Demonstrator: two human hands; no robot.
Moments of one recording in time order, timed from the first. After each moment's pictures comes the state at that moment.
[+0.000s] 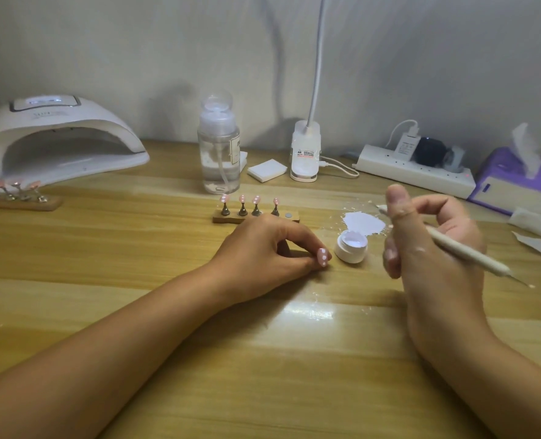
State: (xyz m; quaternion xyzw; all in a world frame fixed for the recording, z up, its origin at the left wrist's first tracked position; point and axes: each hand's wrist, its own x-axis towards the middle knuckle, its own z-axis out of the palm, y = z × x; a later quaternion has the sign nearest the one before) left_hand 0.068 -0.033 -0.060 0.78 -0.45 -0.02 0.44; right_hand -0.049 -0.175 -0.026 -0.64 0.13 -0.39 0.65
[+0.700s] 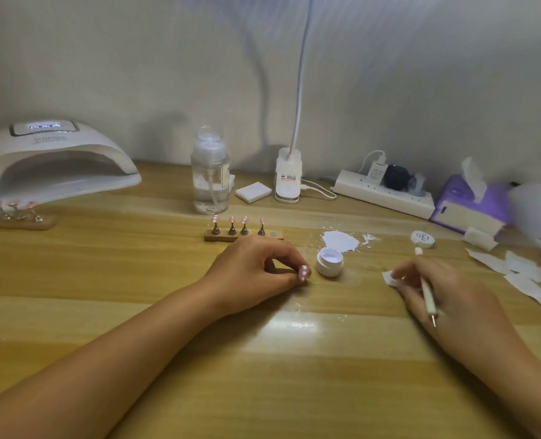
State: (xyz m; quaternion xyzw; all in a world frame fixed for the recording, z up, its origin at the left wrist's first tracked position) left_hand 0.069 -0.031 -0.061 0.78 -0.45 -0.06 0.44; right_hand -0.102 -0.249 -0.041 -0.95 0.16 -0.23 0.15
